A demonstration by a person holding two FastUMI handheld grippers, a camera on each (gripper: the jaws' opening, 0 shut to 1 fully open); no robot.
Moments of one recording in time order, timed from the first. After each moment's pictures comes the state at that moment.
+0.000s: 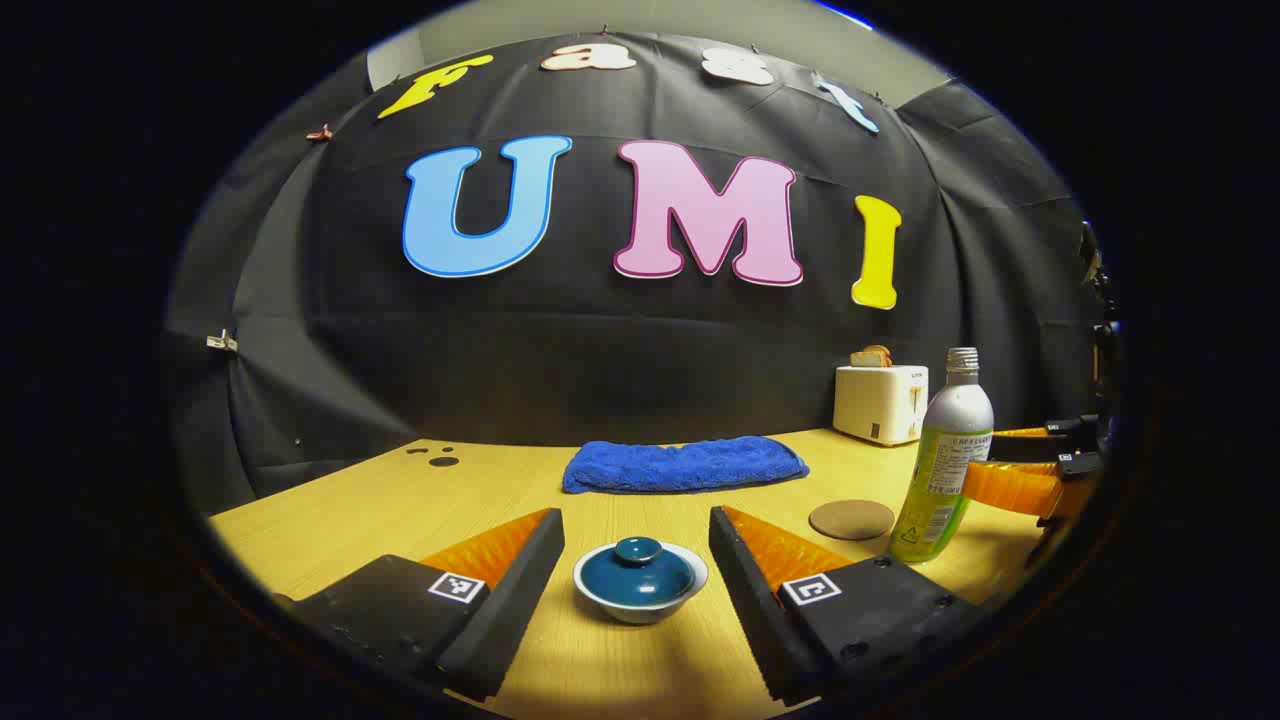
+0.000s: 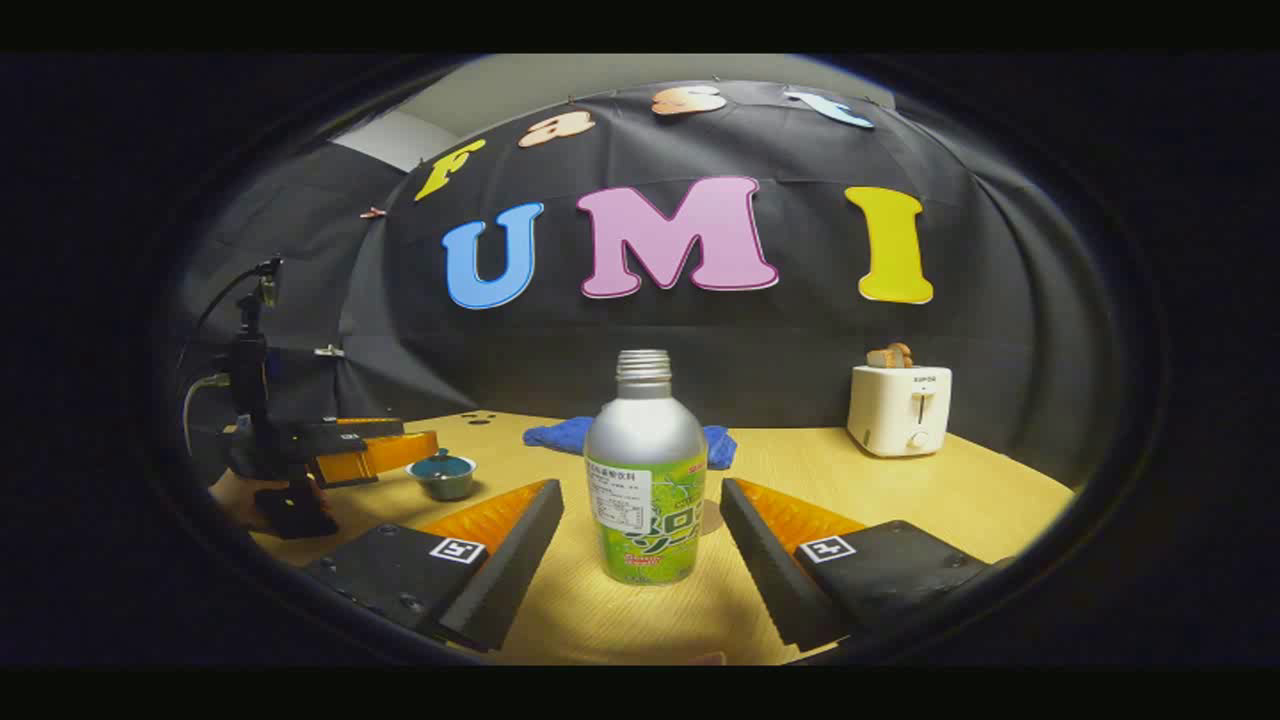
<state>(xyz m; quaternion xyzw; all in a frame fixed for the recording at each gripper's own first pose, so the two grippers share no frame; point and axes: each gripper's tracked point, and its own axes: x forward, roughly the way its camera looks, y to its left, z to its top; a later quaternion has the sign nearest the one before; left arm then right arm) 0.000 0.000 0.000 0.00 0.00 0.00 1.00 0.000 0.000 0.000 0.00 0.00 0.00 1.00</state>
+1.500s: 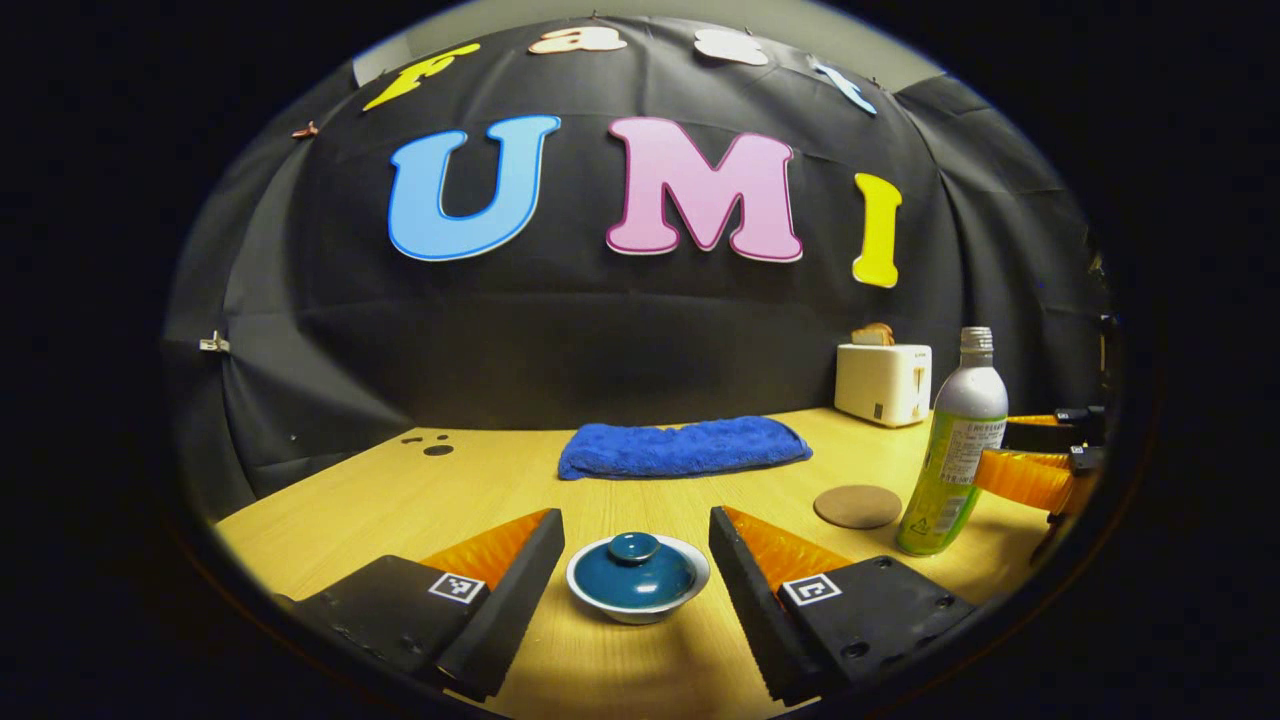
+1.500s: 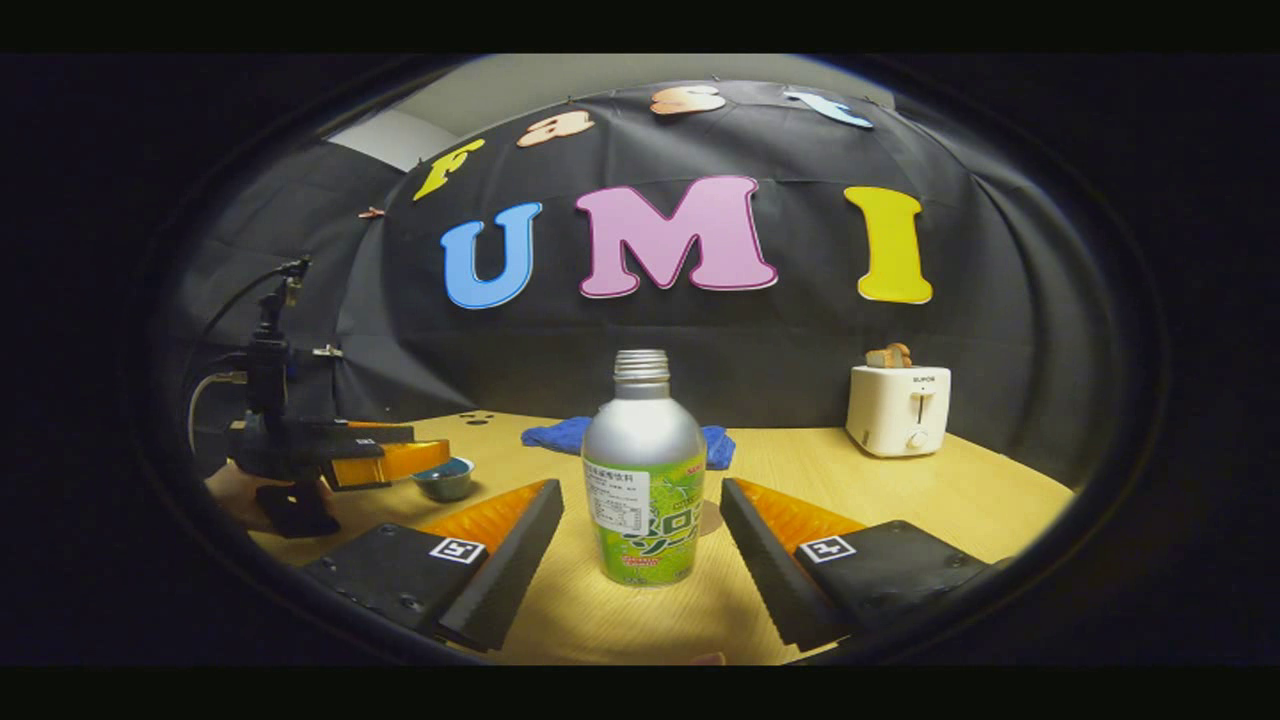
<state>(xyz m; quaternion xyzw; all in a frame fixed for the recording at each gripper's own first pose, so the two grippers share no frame) 0.019 -0.007 -0.014 0.02 0.05 -0.01 1.00 0.001 0.000 -0.001 0.00 0.00 0.00 1.00</state>
